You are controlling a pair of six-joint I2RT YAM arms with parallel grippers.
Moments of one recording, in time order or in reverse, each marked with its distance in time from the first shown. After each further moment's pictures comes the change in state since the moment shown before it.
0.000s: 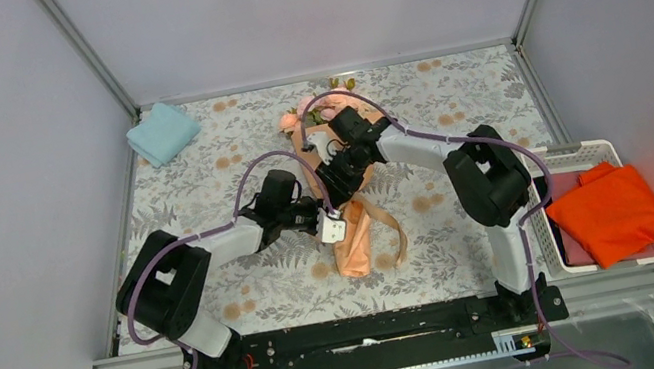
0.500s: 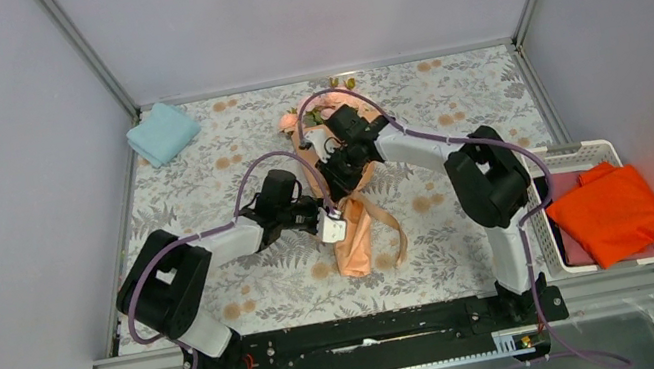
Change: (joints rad) left arm 0.000 0.006 0.000 0.013 -0.018 0.007; right arm 0.016 0.006 0.035 -0.026 0.066 0.008
